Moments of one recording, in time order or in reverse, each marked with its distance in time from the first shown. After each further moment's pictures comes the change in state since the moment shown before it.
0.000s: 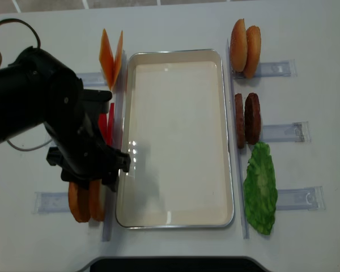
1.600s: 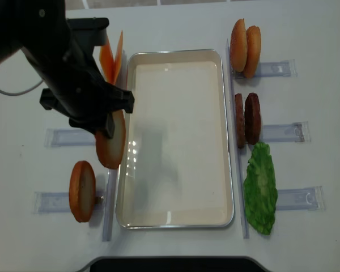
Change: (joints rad) left arm 0.000 -0.030 -0.334 -0.014 0.216 0.021; right arm 0.000 0.000 0.000 0.000 0.000 0.000
